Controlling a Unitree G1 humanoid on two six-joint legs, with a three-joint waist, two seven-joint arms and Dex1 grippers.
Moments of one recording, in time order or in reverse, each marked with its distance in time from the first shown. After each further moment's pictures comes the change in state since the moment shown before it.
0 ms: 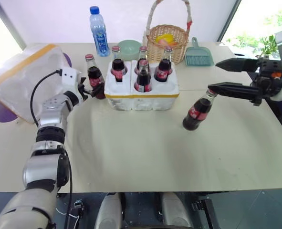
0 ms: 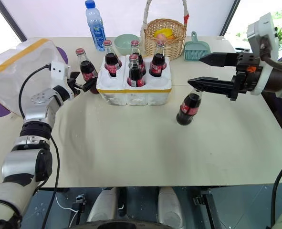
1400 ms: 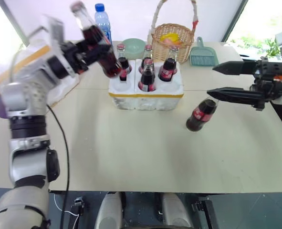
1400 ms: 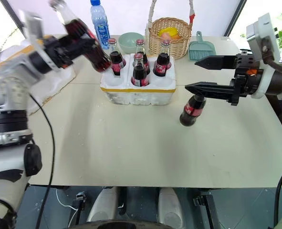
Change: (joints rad) left arm -0.038 0.069 0.008 -0.558 -0.344 0.504 -0.221; right arm 0.011 -0.026 -0.018 -0.060 0.068 0.048 0.005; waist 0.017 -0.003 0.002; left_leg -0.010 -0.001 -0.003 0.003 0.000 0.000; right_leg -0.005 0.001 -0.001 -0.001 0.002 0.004
